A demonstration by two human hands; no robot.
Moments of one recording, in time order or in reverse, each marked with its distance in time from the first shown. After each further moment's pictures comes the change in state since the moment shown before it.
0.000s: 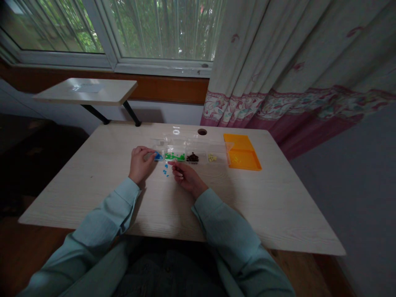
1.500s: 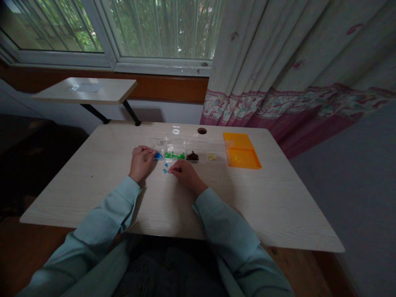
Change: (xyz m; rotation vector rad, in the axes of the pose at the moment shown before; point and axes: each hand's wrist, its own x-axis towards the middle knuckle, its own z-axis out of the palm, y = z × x) left_hand 0.000 -0.006 0.003 0.021 -0.035 0.029; right_hand 0.009 -0.001 -0.018 -1.398 0.016 -0.706
